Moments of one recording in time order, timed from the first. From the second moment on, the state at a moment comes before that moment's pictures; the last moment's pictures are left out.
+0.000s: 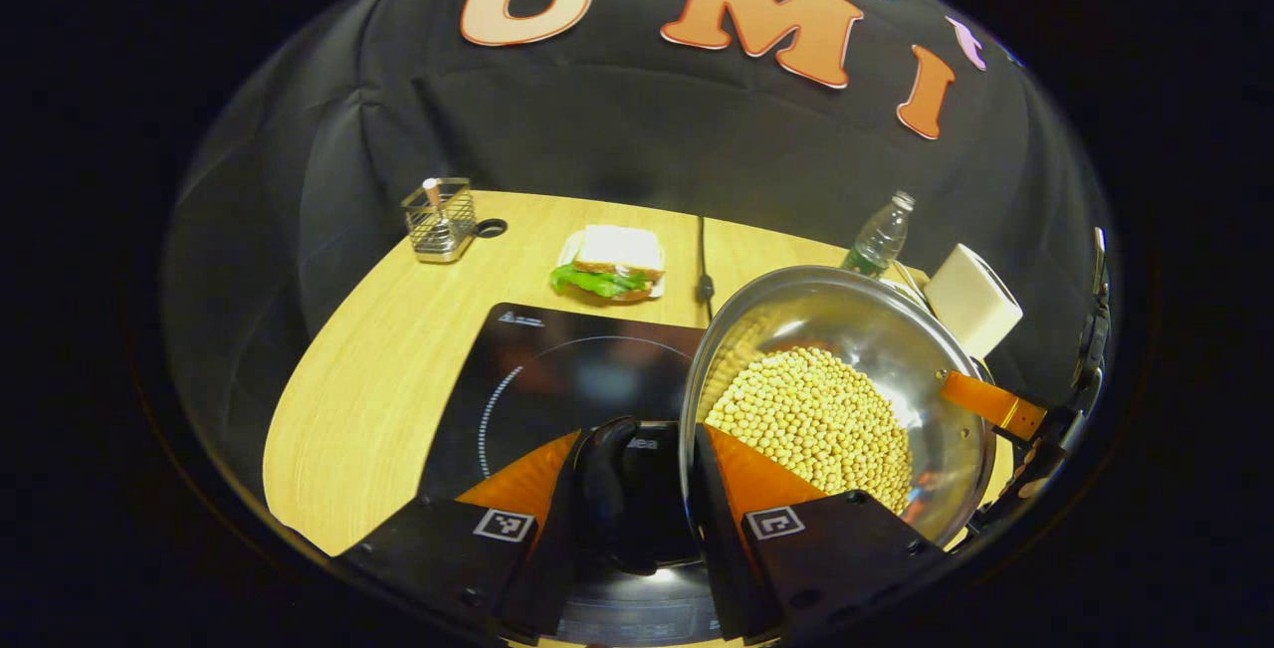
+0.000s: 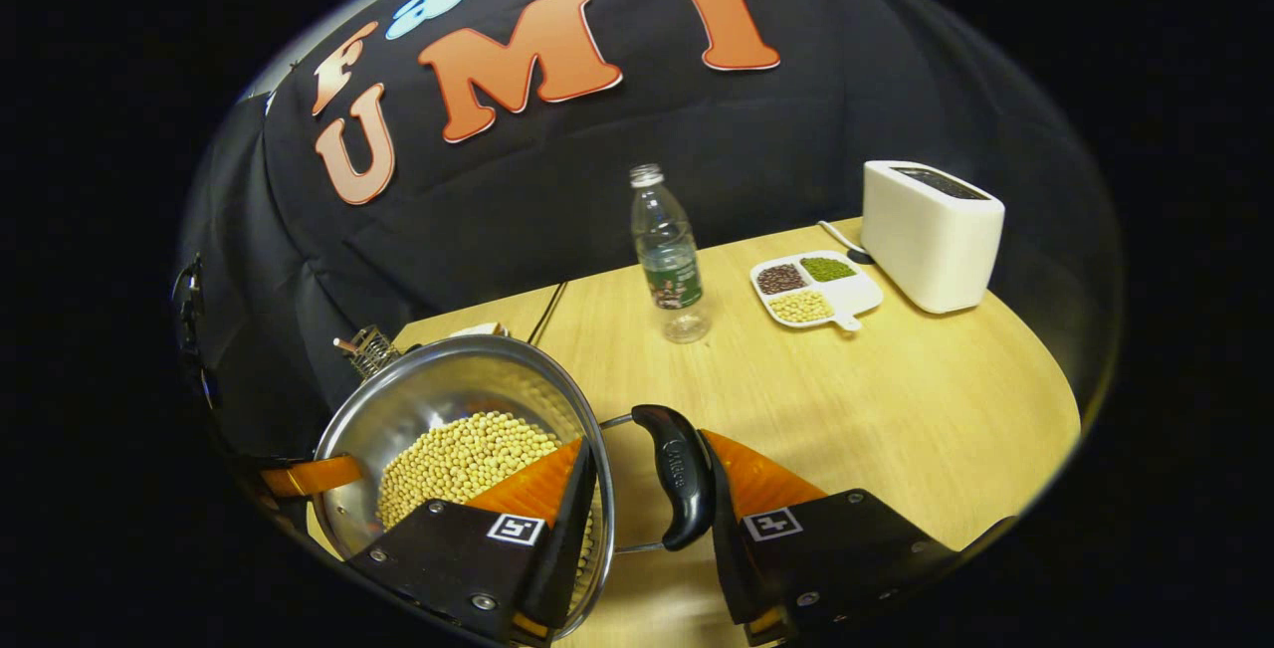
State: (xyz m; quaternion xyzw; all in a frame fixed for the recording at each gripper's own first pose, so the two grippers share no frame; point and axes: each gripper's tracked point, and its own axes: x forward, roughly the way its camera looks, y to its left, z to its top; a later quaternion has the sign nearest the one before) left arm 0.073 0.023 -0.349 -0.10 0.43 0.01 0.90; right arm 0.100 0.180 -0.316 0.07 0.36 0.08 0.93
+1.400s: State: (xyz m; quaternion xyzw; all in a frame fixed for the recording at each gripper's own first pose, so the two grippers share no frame) left arm 0.063 0.145 -0.370 -0.11 0.46 0.05 0.88; right arm 0.094 0.301 -0.352 0.06 0.39 0.13 0.91
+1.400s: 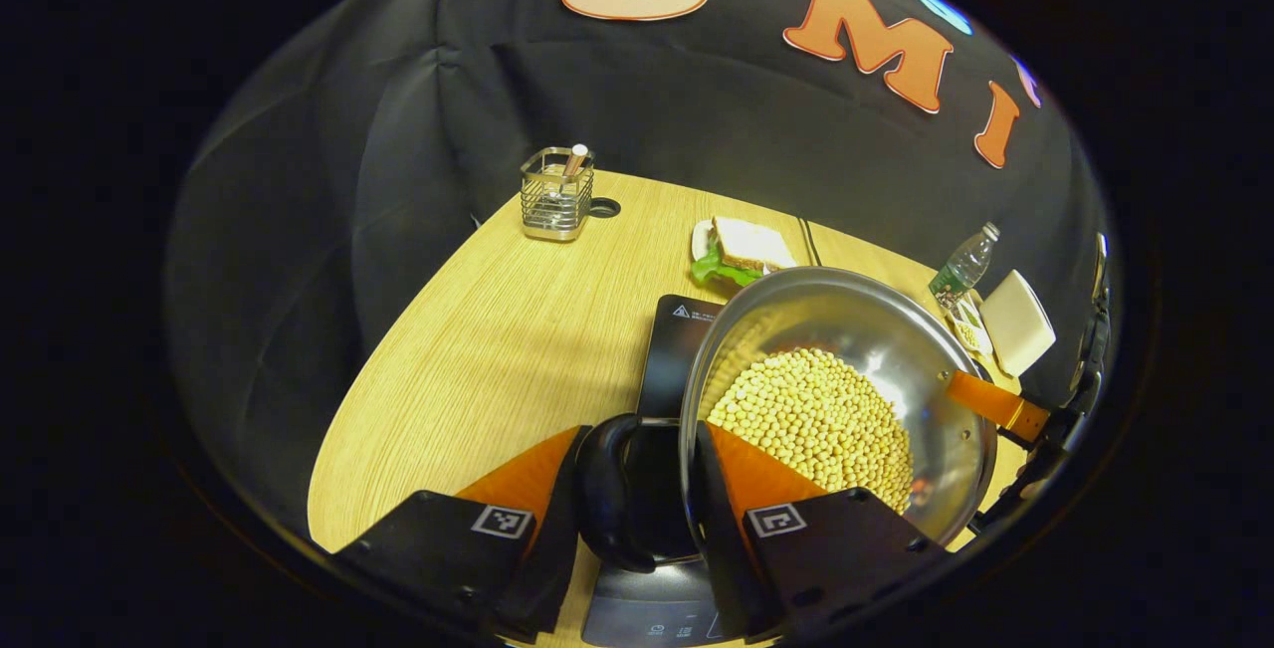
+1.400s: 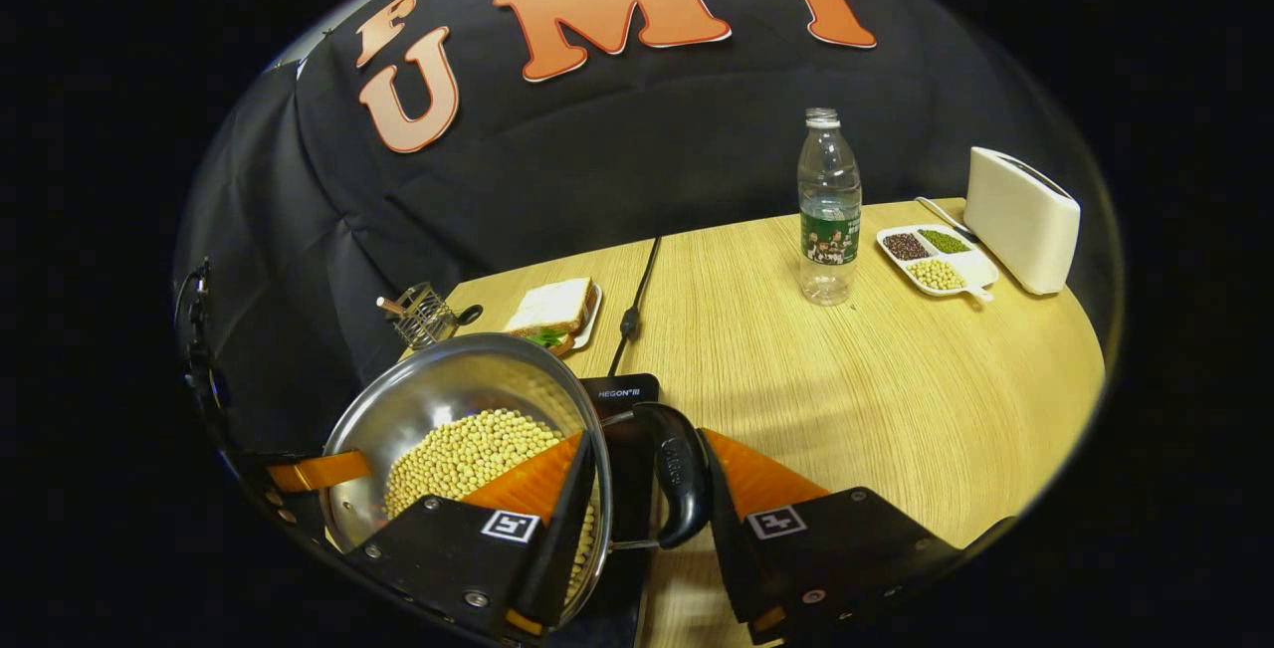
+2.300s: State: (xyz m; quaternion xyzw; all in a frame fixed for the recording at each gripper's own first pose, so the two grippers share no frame) left arm 0.079 0.062 -0.156 -0.04 0.18 0.03 0.98; right arm 0.087 0.191 -0.169 0.03 0.19 0.11 0.98
